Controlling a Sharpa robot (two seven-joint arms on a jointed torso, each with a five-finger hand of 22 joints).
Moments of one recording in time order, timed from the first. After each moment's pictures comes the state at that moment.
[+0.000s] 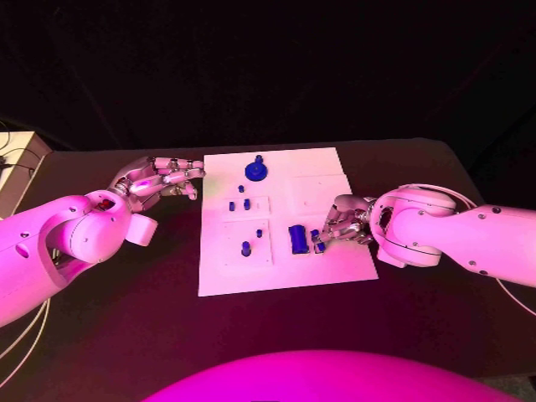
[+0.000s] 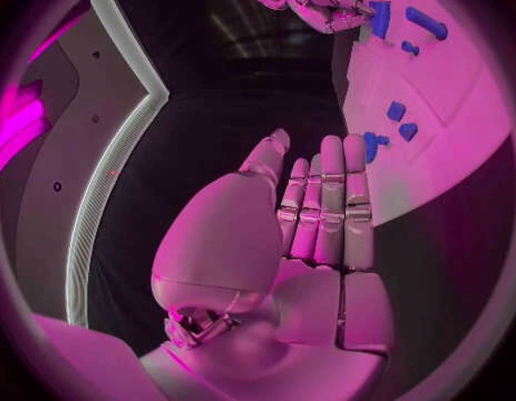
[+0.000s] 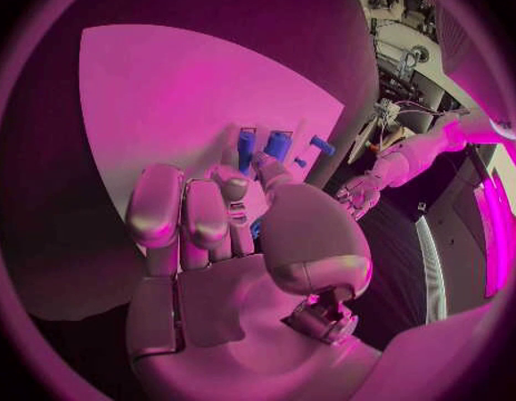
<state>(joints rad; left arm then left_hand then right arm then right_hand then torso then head) 0.94 -0.92 0.23 1.45 -0.26 -0.07 0.18 1.44 -0.03 -0.02 -0.01 0.33 1.02 0.14 0.06 0.06 1.02 0.13 0.21 0.06 1.02 0.05 0.85 0.31 0.14 1.13 0.06 0.23 1.25 1.17 -0.94 -0.13 1.71 -1.18 -0.08 -0.54 1.02 0.02 0.07 0.00 0.39 1.18 0.02 0.10 0.65 1.30 -0.04 0.90 1.21 1.45 -0.10 1.18 1.05 0.06 1.46 -0.12 1.01 1.31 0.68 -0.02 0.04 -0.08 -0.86</state>
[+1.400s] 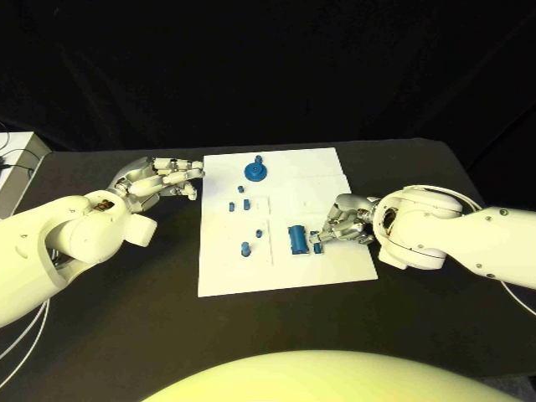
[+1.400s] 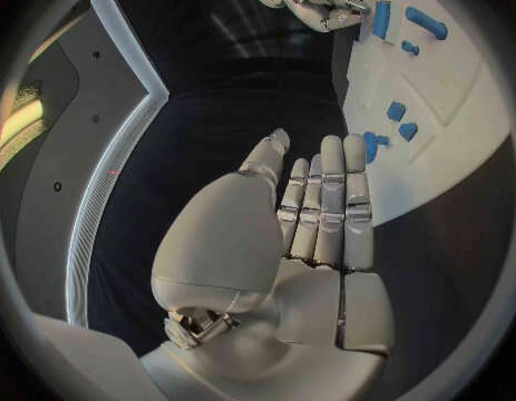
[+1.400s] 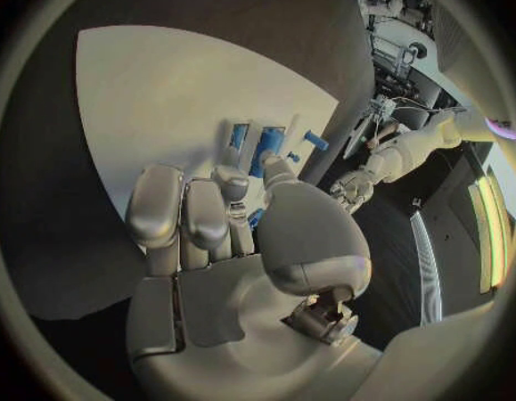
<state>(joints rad) 0.94 -0.92 0.23 1.45 -0.26 -0.07 0.18 1.44 -0.03 -0.02 -0.01 0.33 1.02 0.14 0.06 0.06 1.02 0.13 0.21 0.06 1.02 0.05 0.85 0.31 0.14 1.13 0.06 0.22 1.25 1.17 -0.96 -0.13 1.74 -1.17 -0.12 -0.51 1.03 0.04 -0.08 0.07 0.38 1.18 0.03 0.11 0.65 1.30 -0.04 0.90 1.22 1.45 -0.10 1.18 1.06 0.06 1.46 -0.12 1.01 1.31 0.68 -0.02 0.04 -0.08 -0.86</state>
